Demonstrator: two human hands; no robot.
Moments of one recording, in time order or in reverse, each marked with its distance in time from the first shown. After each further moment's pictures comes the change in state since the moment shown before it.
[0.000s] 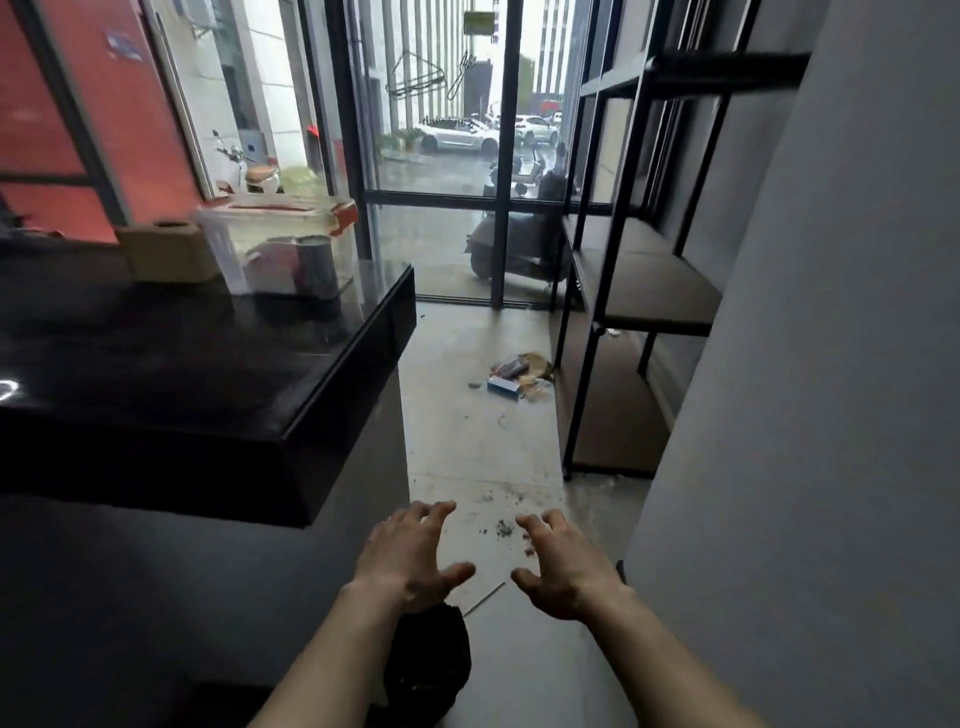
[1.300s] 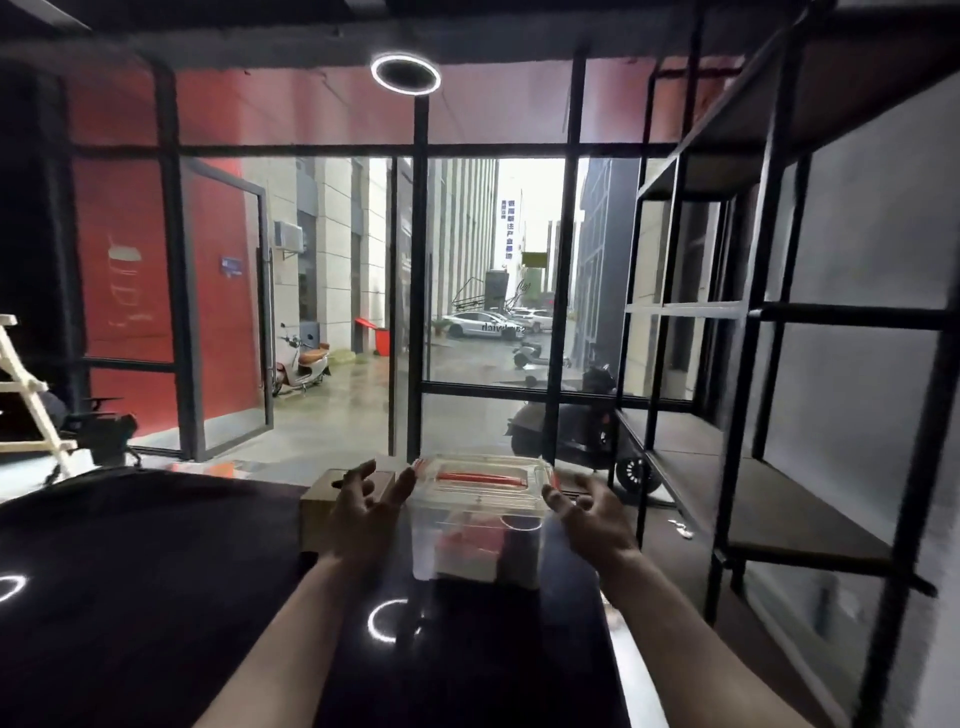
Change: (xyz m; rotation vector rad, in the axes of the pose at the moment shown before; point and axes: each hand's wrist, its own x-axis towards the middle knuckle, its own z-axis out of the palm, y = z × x) left_hand 0.140 -0.305 -0.367 -1.124 0.679 -0.113; right_hand 0.262 -0.340 -0.232 0.898 0.575 -0.021
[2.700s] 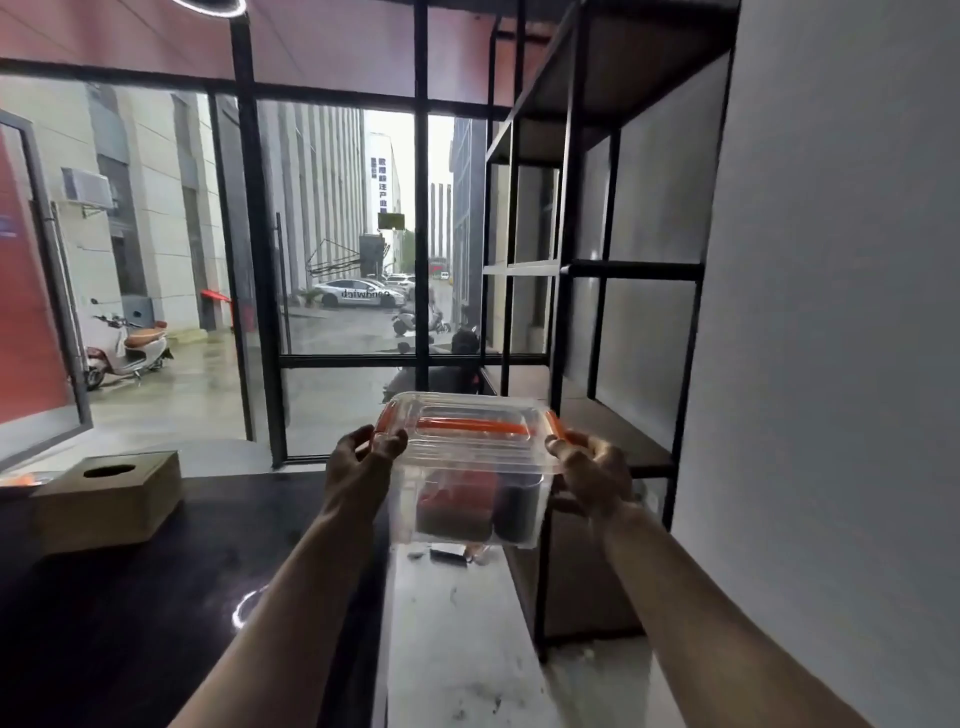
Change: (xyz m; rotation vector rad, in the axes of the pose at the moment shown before) left_hand -0.105 0.054 0.214 -0.313 -0.298 -0.032; right_hand -0.052 0.060 -0.241 0.204 0.340 0.116
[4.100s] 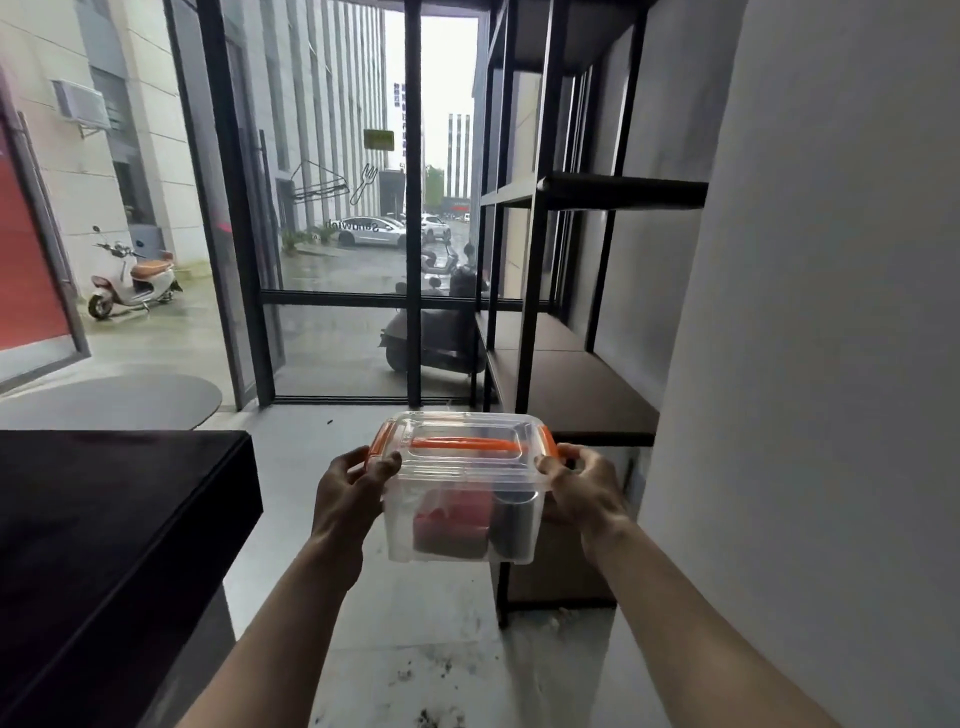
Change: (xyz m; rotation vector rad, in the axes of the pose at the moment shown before) left_hand 0.089 -0.179 0.207 -0.037 0.076 -0.115; right_hand 0.208 0.150 -0.104 -0.092 -0.114 0.111
